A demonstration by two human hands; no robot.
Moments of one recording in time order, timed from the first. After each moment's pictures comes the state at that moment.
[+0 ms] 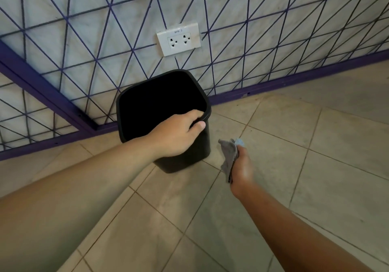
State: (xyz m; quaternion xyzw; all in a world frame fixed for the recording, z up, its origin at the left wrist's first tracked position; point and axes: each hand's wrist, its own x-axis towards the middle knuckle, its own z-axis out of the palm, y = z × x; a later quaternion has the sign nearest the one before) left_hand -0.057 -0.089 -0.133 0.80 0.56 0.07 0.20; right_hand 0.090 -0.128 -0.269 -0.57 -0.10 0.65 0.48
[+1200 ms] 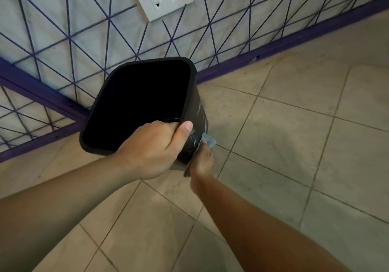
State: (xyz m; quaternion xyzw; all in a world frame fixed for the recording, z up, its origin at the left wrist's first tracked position) left_hand -0.088 -0.118 -0.147 0.81 0.56 0.05 0.19; right_hand -0.021 -0.130 -0.280 -0.58 -0.01 0.68 0.45
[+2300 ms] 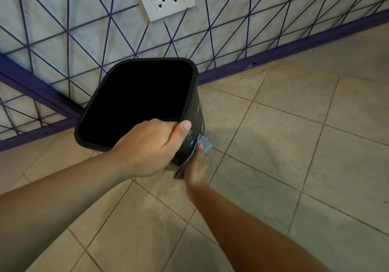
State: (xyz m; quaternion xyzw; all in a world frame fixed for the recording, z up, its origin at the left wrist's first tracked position) left_hand -0.092 -0.119 -0.149 0.82 0.54 0.07 0.17; right_hand -0.024 -0.144 -0.292 -0.59 -0.08 0.65 0.46
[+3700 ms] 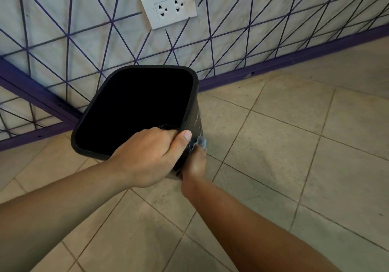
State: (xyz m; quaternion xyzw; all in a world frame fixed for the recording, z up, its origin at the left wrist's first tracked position) left_hand -0.091 -0.117 -0.149 0.81 0.55 0.07 0.18; right_hand -0.020 -0.117 -0.261 -0.59 0.01 0.68 0.43
